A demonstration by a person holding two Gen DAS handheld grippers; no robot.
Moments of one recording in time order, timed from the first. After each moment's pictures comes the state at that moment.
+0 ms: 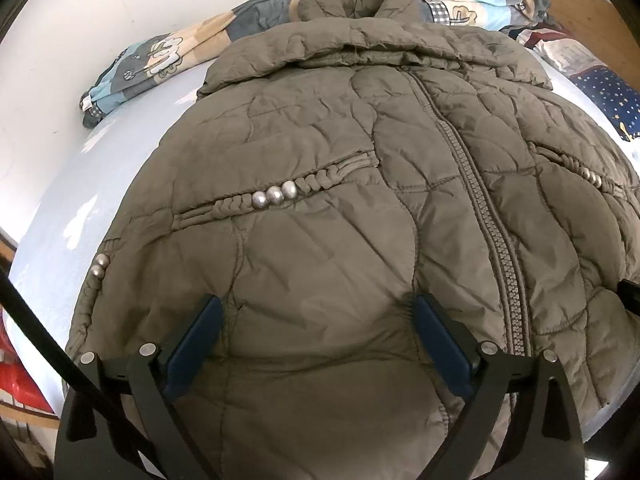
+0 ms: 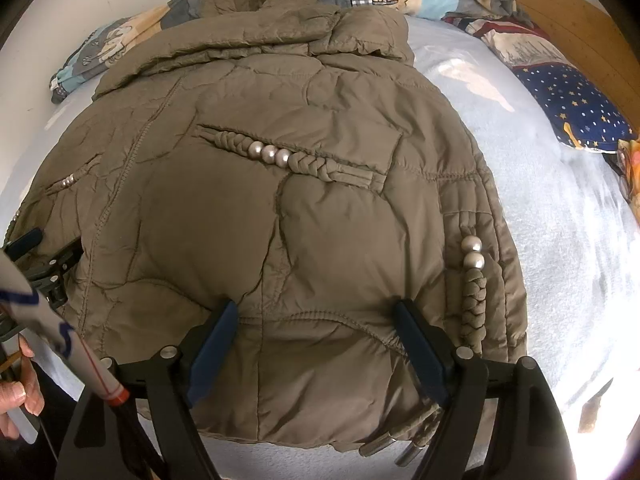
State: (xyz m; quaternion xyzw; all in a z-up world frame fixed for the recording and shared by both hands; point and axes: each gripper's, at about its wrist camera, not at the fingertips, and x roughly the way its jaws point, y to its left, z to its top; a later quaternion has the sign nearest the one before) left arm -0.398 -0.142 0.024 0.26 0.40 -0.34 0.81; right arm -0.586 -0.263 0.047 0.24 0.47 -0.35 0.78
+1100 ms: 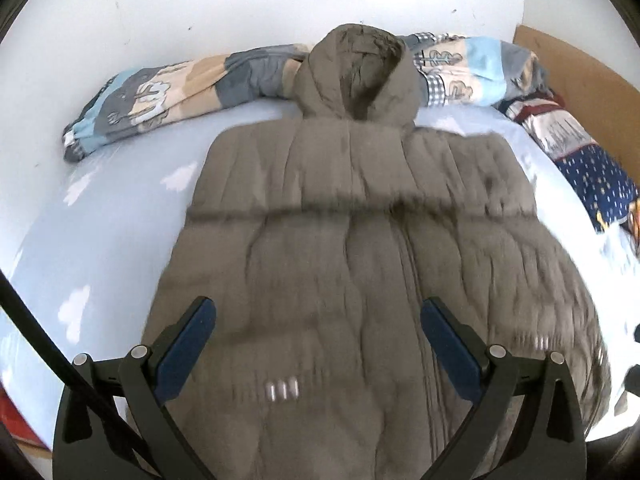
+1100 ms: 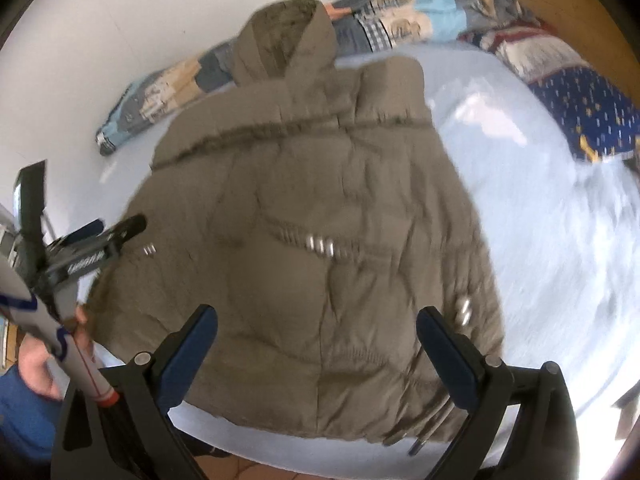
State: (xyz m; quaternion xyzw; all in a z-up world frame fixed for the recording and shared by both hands) left arm -0.326 -0.207 0.130 0.20 0.38 -0.40 0.81; right arm -0.594 -0.288 0.147 0.29 0.39 -0.29 0.83
